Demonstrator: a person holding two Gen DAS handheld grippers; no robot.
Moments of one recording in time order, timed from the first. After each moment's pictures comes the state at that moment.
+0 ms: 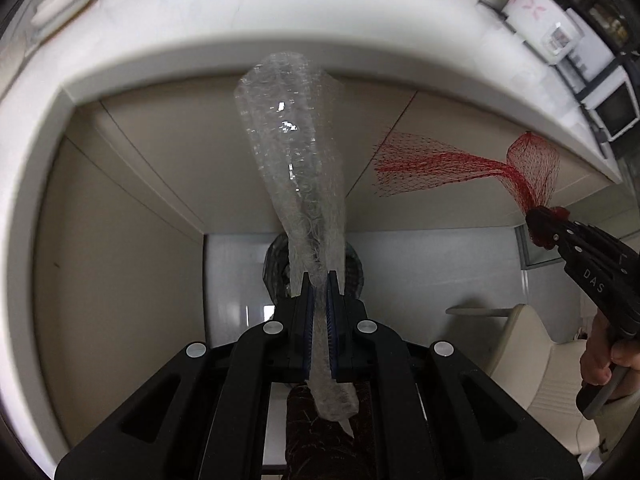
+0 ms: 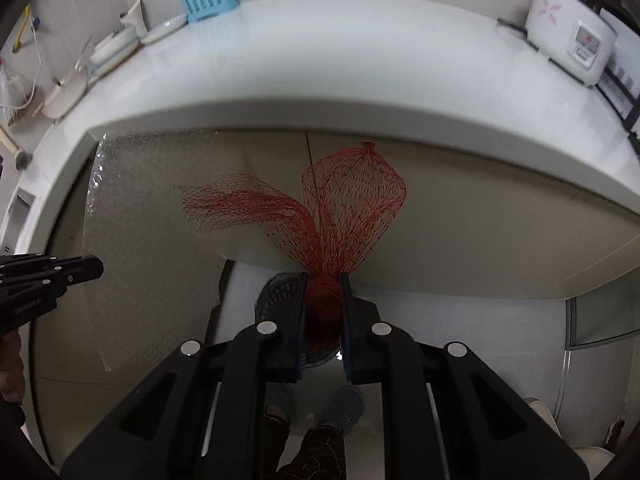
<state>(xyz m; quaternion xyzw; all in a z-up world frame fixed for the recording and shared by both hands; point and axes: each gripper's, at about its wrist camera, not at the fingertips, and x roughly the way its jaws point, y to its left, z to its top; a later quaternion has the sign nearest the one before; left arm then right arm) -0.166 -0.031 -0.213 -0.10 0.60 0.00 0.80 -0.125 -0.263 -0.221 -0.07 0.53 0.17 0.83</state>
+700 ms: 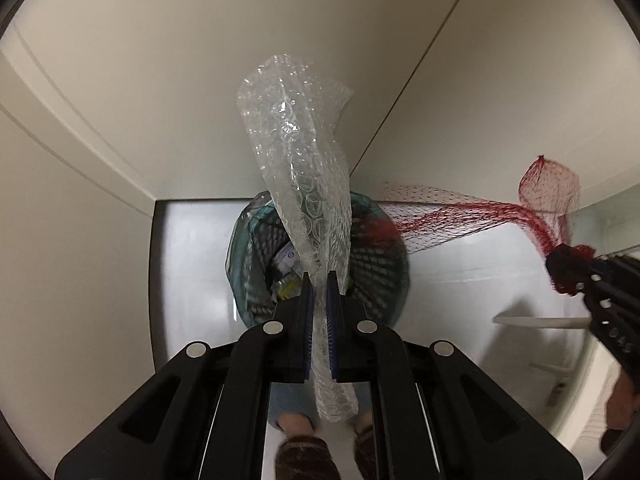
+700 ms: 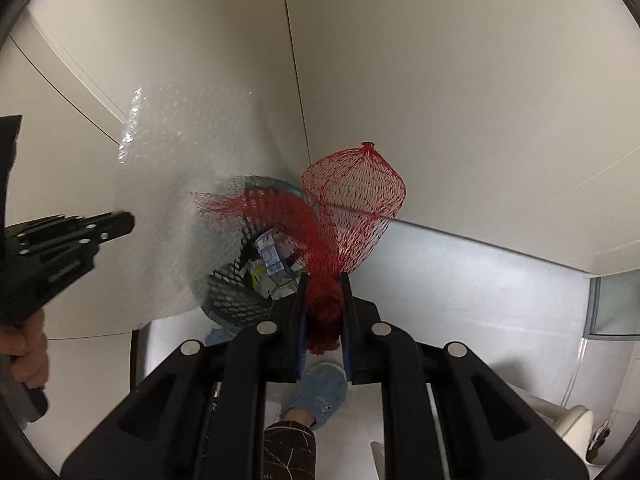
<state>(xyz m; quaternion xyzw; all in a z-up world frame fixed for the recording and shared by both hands) -0.141 -0.058 -0.540 -0.09 0.61 0.01 0.79 -0.107 -0.256 -0.519 -0.12 0.61 0.17 0.77</state>
